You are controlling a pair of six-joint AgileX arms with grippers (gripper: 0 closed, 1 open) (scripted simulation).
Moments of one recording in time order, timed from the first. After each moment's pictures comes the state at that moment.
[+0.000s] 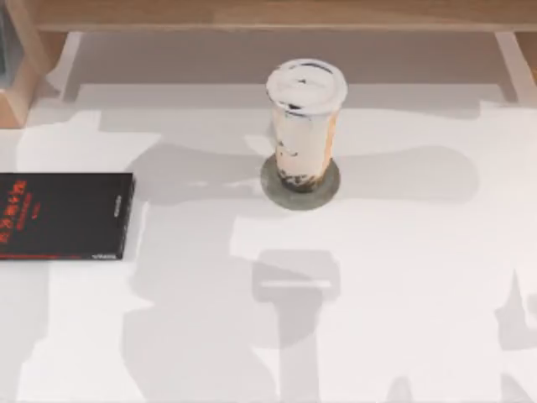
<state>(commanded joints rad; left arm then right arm) 0.27 1.71 1.13 0.81 0.20 0.34 0.00 -0.39 0.06 -0.44 0.00 -0.01</state>
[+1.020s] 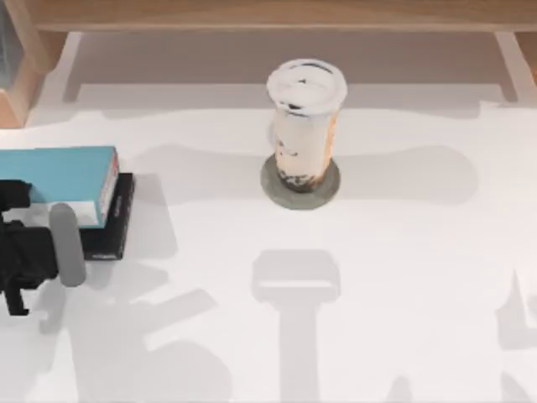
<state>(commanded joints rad) -0.01 1.60 0.26 0.85 0.02 1.57 0.00 -0.39 0.06 -0.44 0.00 -0.01</state>
